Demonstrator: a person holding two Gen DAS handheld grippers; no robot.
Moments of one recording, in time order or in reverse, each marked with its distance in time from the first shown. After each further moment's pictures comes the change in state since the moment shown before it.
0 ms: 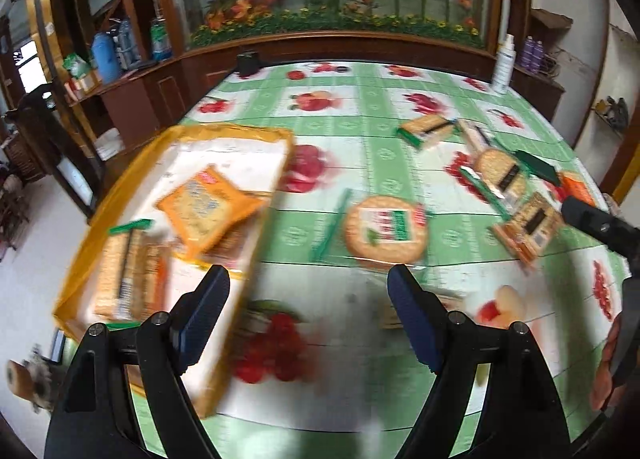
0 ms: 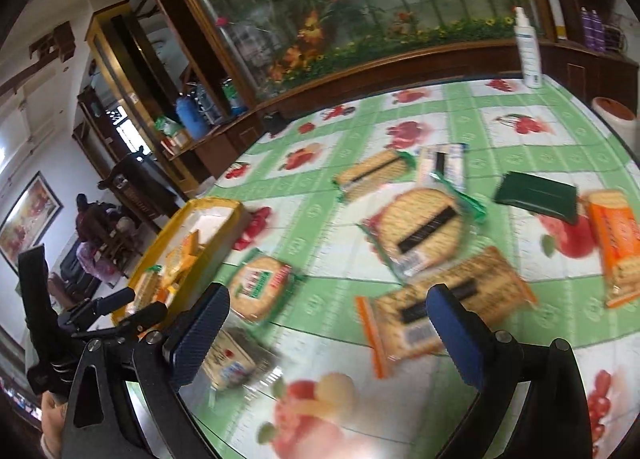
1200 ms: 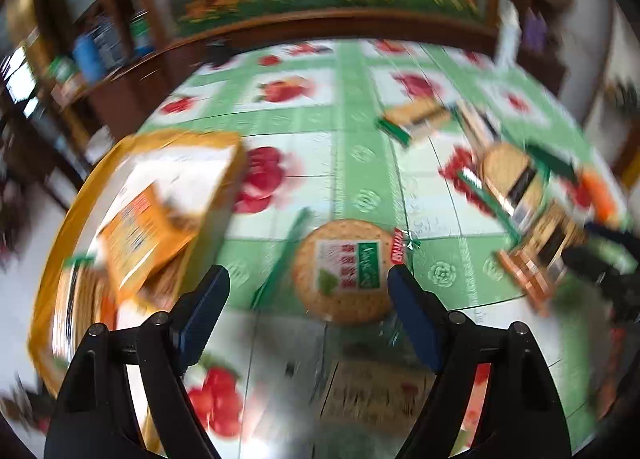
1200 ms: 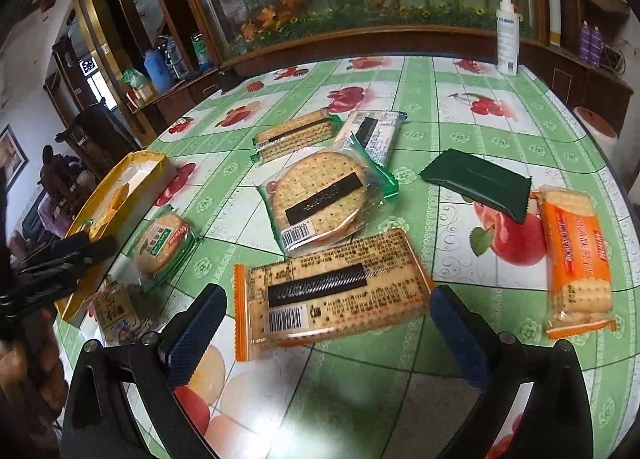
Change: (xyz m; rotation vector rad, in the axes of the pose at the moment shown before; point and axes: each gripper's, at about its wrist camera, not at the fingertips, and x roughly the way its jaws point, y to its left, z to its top) left arm 0.060 -0.039 0.035 0.086 0.092 0.036; right arm 0.025 -0.055 0.002 -0.100 0.136 -0.144
